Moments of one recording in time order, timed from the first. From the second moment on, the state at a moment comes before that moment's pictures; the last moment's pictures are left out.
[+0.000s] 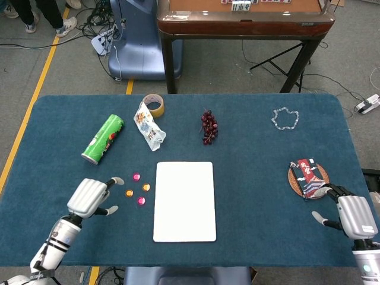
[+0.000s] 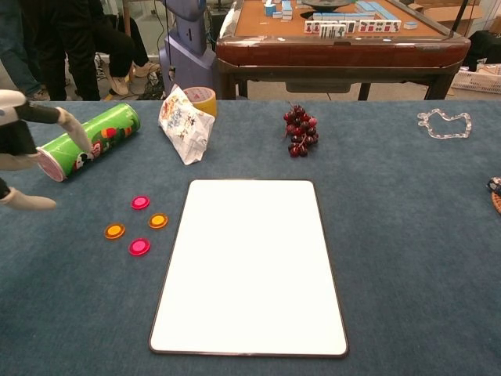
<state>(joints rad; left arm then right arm) -0.43 -1.23 -0.12 -1.86 1.40 1.09 0.30 0.06 -1.11 0.03 -1.61 -1.54 1.47 0.12</state>
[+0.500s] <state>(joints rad) -0.53 -1.38 -0.12 -1.76 1.30 1.00 0.34 0.05 -1.10 0.03 -1.61 -1.54 1.48 0.14</state>
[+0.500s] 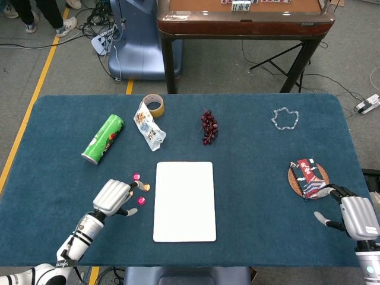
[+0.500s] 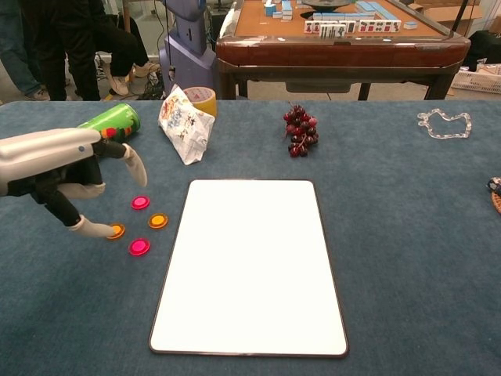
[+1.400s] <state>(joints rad) -0.62 -1.48 -0.09 -1.61 1.08 0.92 0.44 0.06 -1.11 0.02 -1.62 -1.55 1.46 0.12</state>
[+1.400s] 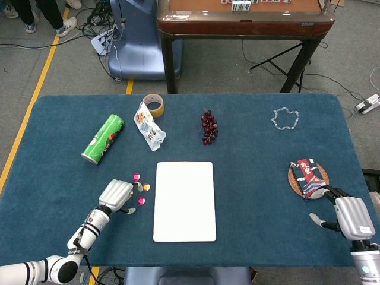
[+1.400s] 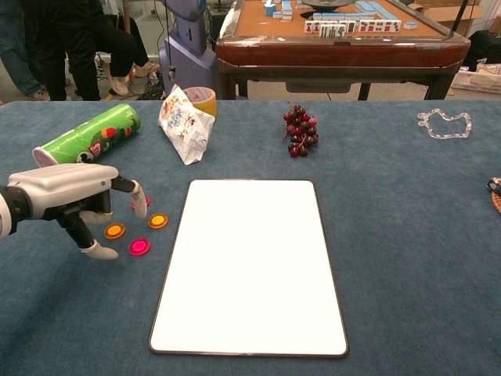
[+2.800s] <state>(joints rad) -0.67 -1.53 -0.09 -1.53 0.87 0.96 0.52 0.07 -1.13 0.01 -1.60 -1.54 1.43 0.14</state>
